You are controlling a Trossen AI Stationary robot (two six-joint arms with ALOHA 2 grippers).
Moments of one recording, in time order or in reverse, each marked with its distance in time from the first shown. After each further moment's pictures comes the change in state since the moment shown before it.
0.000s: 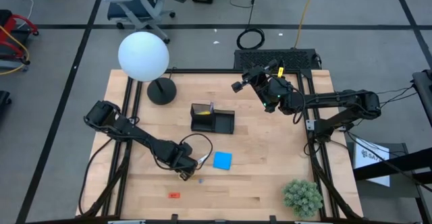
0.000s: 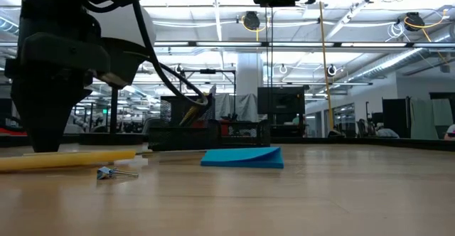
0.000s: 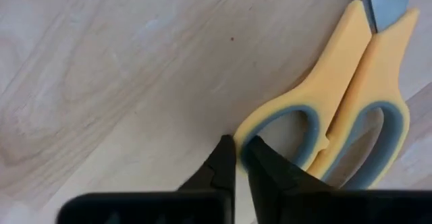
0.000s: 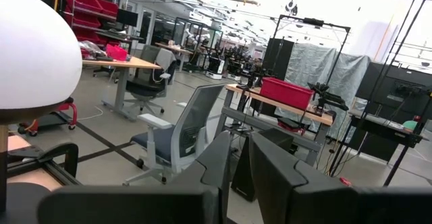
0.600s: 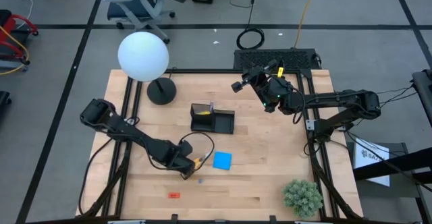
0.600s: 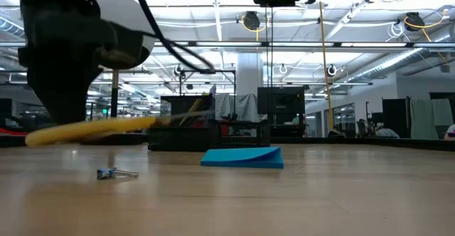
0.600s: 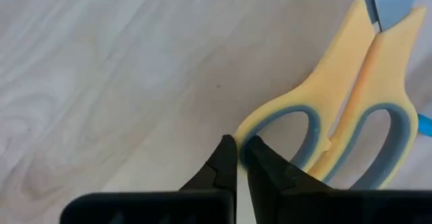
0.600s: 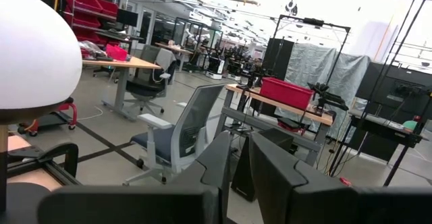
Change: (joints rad) left arm -0.030 -0.103 -0.005 0.006 -0.151 0.031; right arm 0.000 0.000 0.000 0.000 0.000 0.000
